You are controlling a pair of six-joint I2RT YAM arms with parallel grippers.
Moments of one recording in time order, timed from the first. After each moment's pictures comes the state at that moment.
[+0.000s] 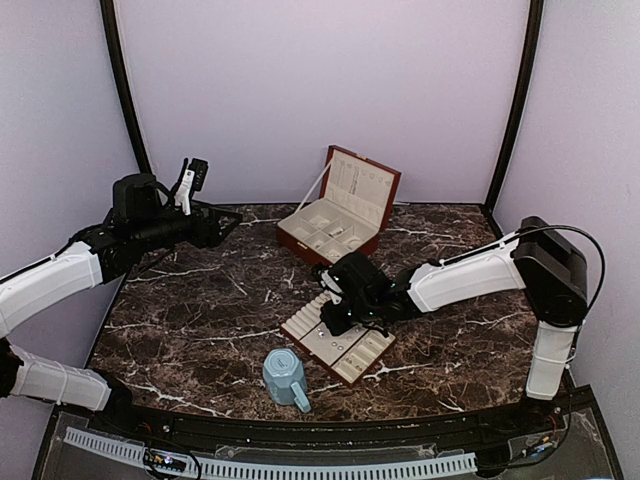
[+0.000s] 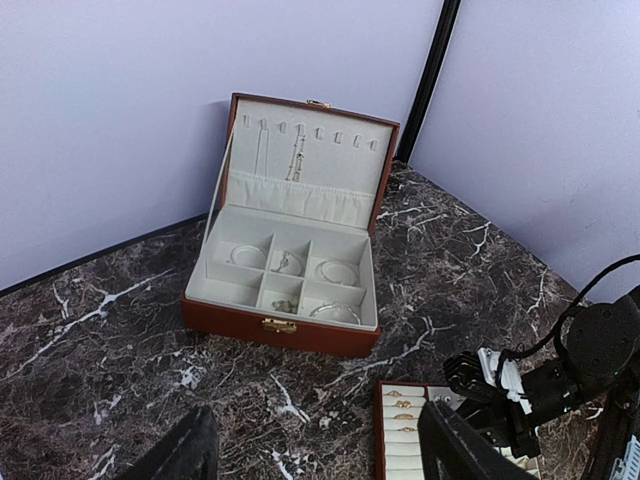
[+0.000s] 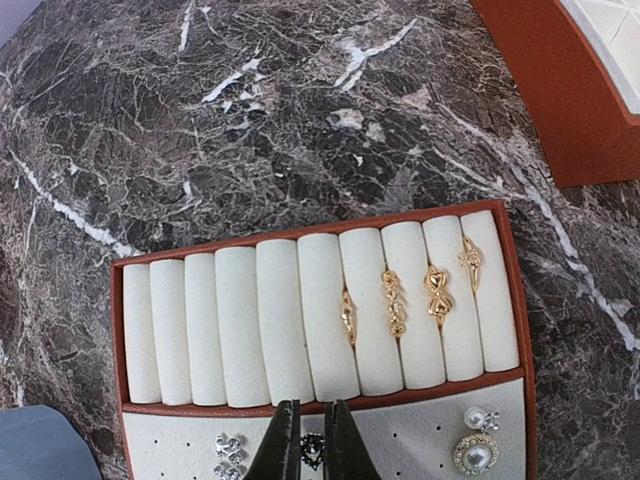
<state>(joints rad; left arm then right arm) -0.42 1.16 0.88 -0.01 0.32 -0.11 1.01 1.90 1.12 -0.08 0.07 0.32</state>
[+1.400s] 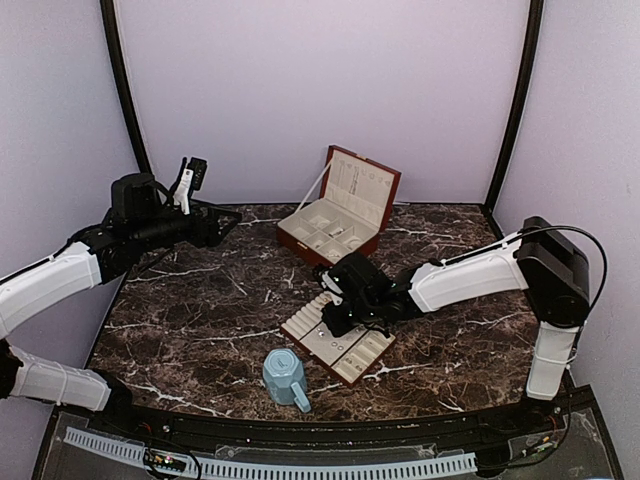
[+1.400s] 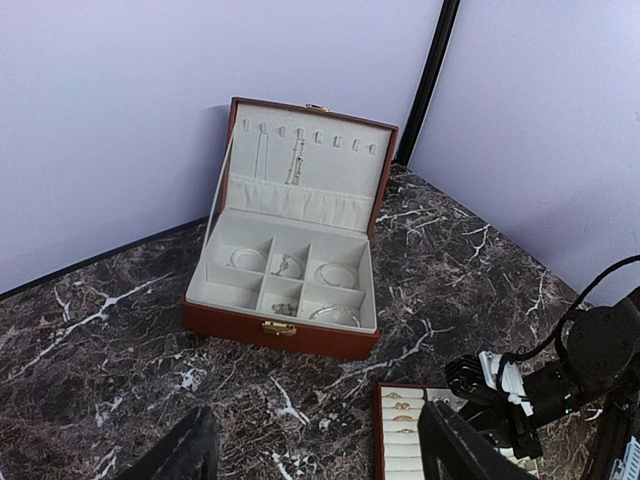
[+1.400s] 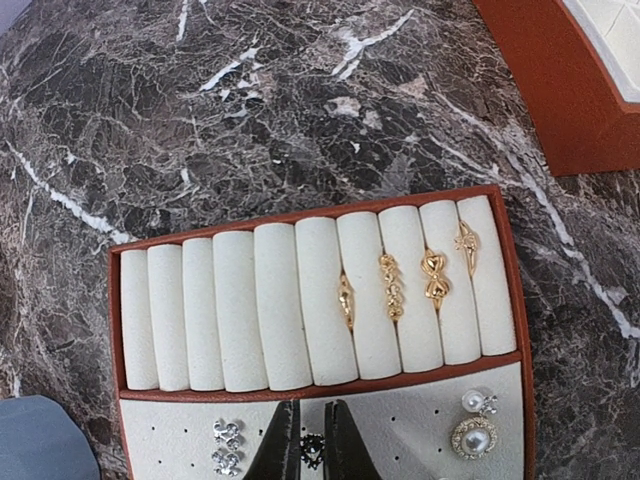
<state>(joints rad) -0.42 1.15 0.88 -0.01 0.32 -0.11 1.02 1.89 1.12 -0.11 0.08 0.32</state>
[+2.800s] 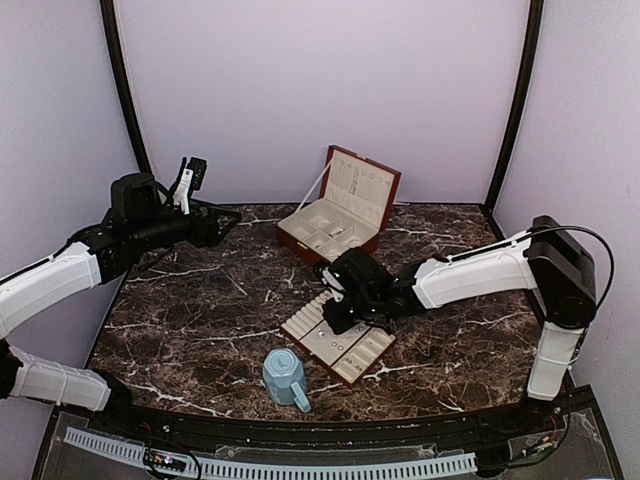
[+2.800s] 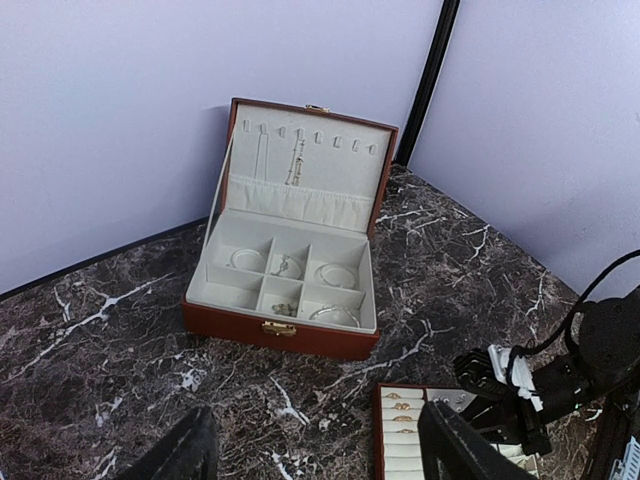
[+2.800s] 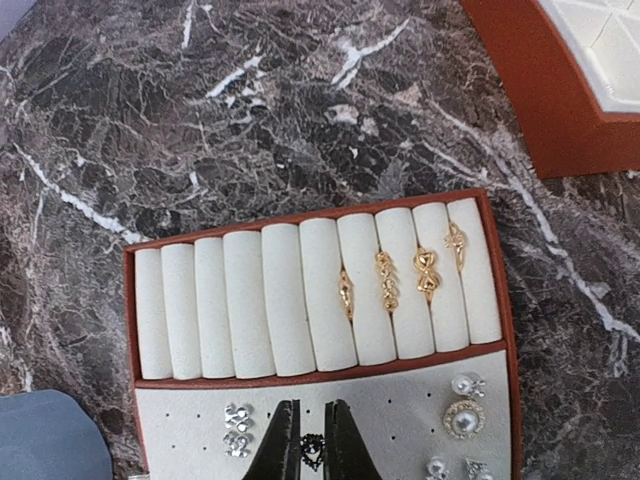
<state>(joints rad) -0.42 1.15 0.88 -0.01 0.32 -0.11 1.03 1.87 1.14 -0.16 0.09 0.32</state>
